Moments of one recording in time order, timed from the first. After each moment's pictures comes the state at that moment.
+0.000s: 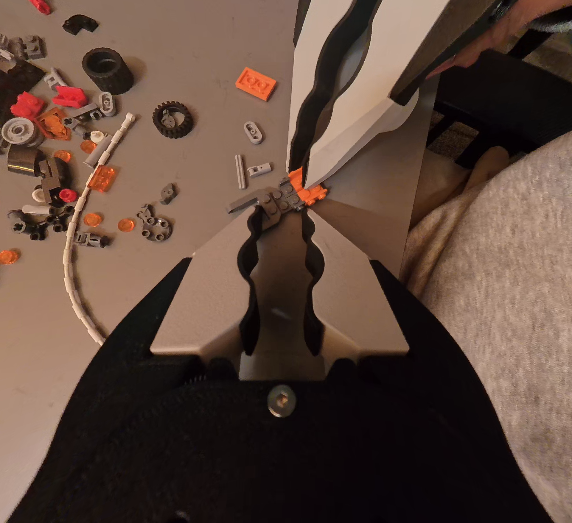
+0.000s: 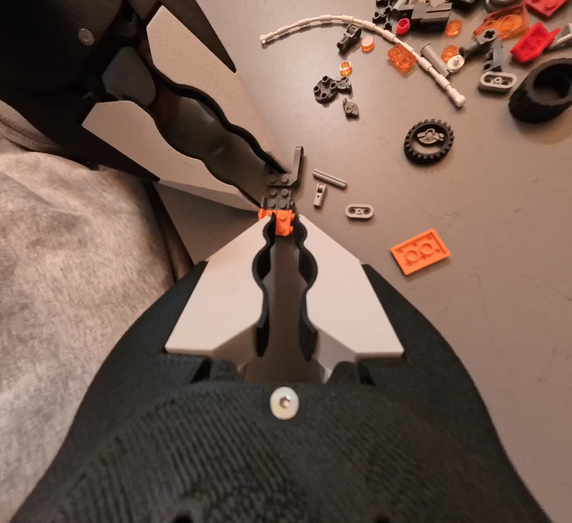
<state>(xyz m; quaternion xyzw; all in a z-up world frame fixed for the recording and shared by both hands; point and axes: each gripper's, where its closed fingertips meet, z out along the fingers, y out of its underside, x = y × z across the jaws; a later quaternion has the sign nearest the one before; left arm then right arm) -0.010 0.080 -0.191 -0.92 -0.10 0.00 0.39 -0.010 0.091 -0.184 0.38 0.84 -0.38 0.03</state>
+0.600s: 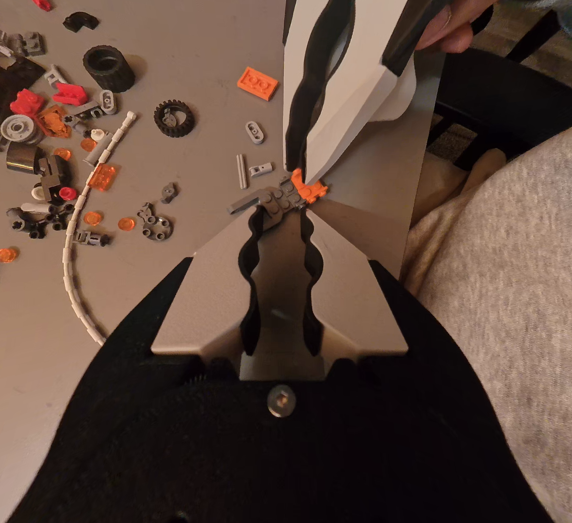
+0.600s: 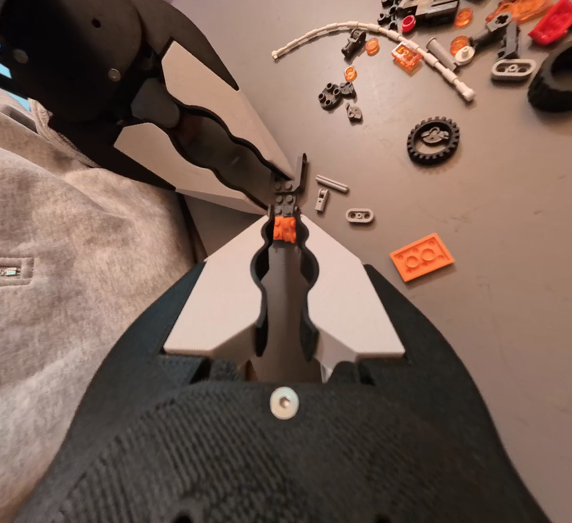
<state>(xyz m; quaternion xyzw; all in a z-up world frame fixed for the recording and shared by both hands) -0.010 0.080 -0.191 -0.92 -0.10 0.00 0.39 -0.012 0.090 -0.178 0.39 0.82 -0.41 0.11</state>
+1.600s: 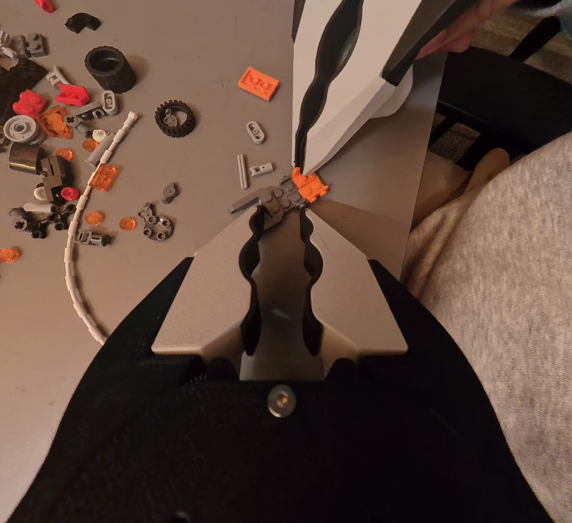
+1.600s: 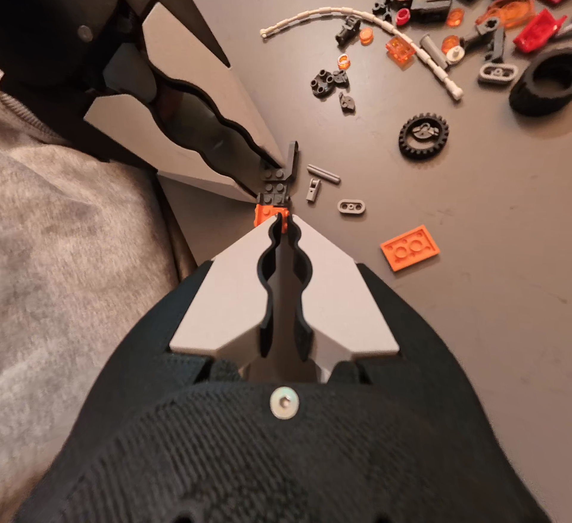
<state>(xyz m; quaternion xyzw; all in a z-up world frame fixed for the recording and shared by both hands) -0.011 0.080 -0.191 -0.92 -0.10 0.00 0.39 -0.011 0.097 -0.184 0.37 0.84 -0.38 0.06</state>
